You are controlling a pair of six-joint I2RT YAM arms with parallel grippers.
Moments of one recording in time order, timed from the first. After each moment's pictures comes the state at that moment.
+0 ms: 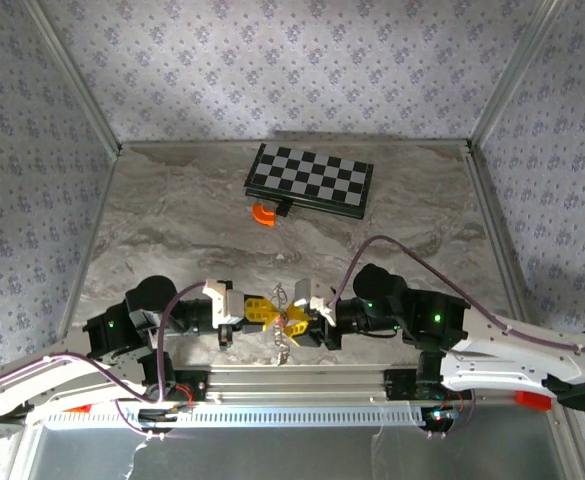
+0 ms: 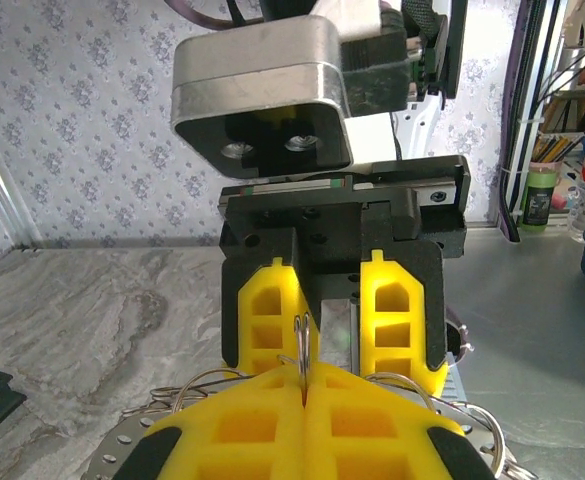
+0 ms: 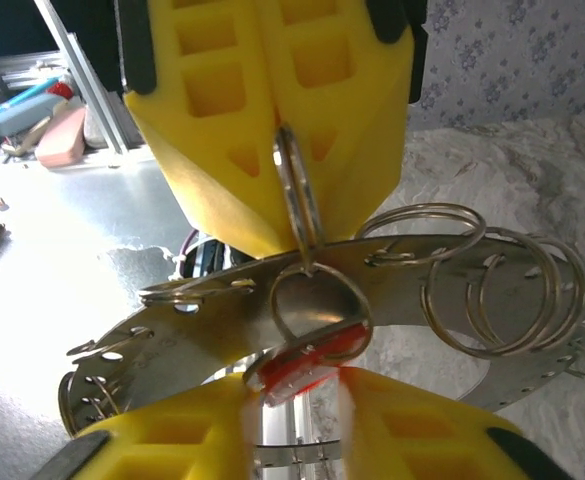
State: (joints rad) left arm -1.21 0.58 0.73 -0.20 0.28 0.08; right arm 1.27 0.87 0.88 -0.34 -0.26 -0.02
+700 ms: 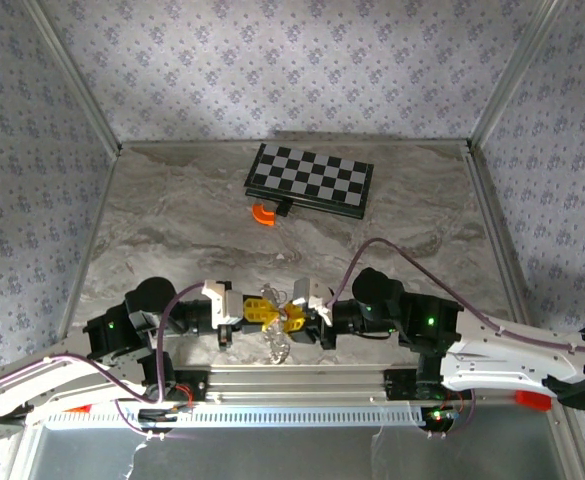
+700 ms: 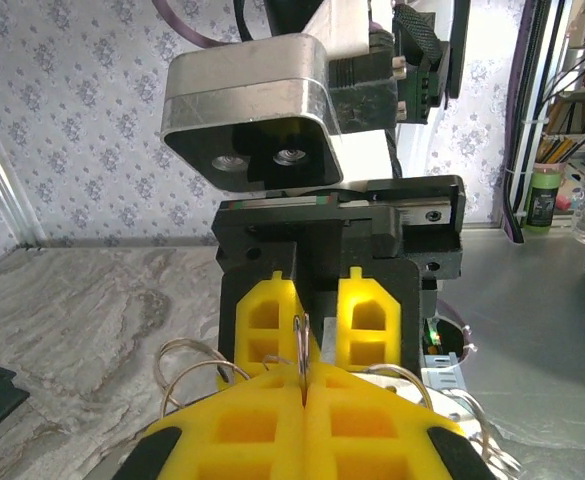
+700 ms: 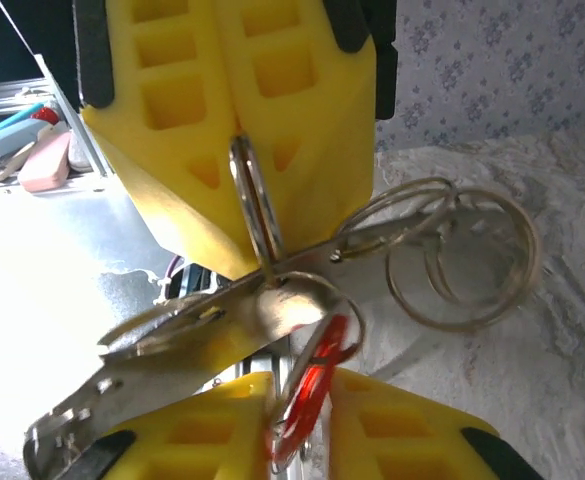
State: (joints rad) left arm -1.21 0.56 0.71 -0.19 0.27 0.08; right arm 1.28 0.87 0.81 -0.22 -0.22 0.00
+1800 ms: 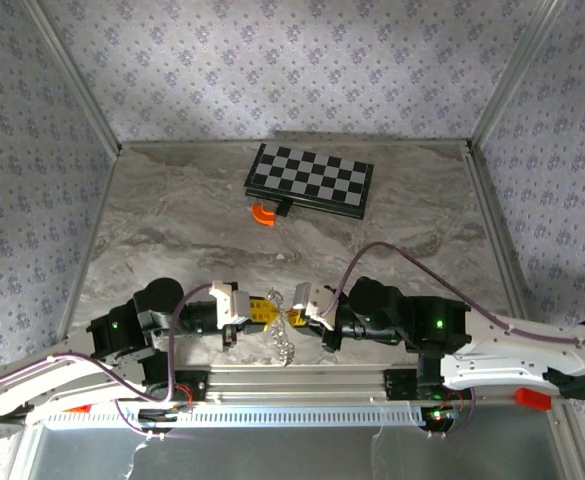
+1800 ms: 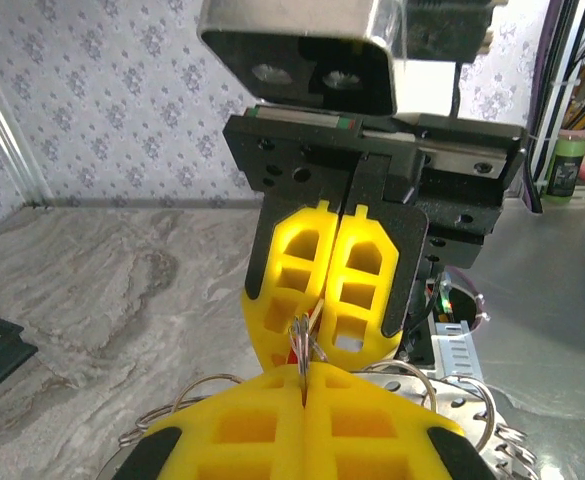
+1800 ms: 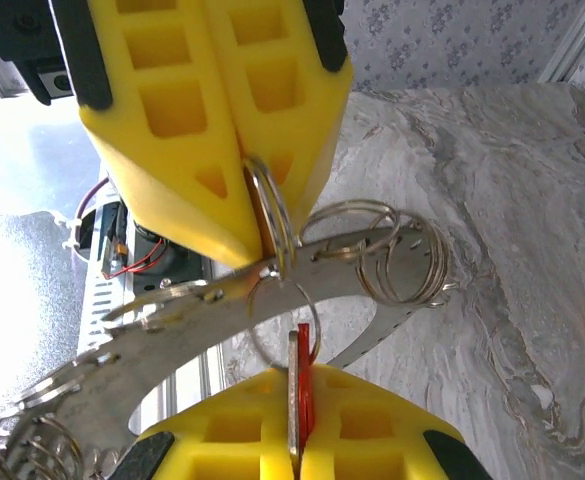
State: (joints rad) left arm -1.21 0.58 0.70 -0.24 0.23 0.08; right arm 1.38 0.87 0.91 -0.45 0.05 -0.08
